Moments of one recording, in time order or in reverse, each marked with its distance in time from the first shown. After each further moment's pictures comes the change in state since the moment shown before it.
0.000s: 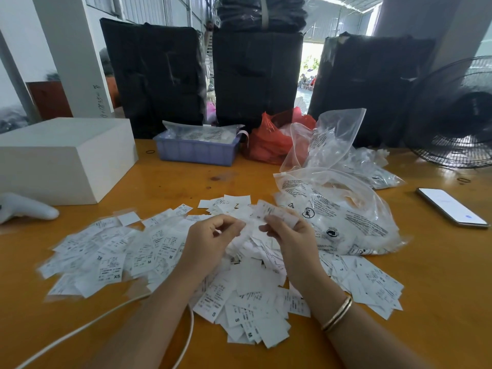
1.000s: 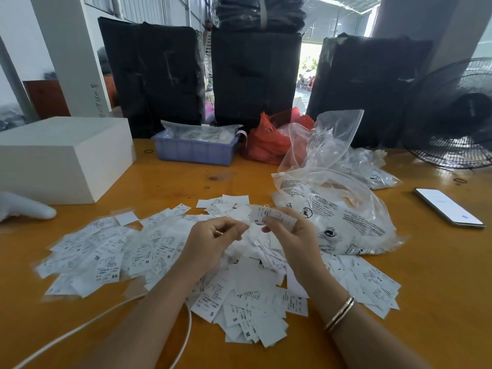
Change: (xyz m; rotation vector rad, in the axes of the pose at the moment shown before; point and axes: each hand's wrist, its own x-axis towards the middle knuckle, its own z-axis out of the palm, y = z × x) left_hand 0.001 0.002 0.000 -0.076 -0.097 -0.059; right_hand -0.005 -0.009 -0.004 -0.341 -0.082 -0.204
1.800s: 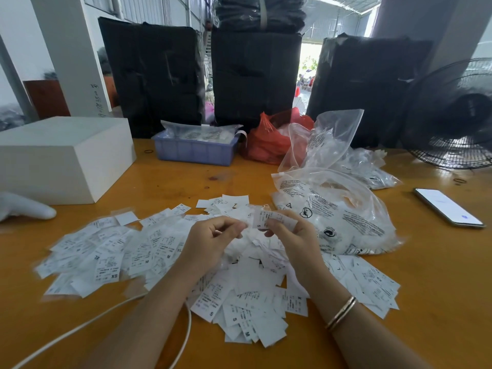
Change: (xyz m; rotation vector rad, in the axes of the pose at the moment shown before) left_hand 0.000 0.001 -0.001 0.014 0.007 0.046; right_hand 0.004 0.012 -0.006 0.055 -0.011 0.079
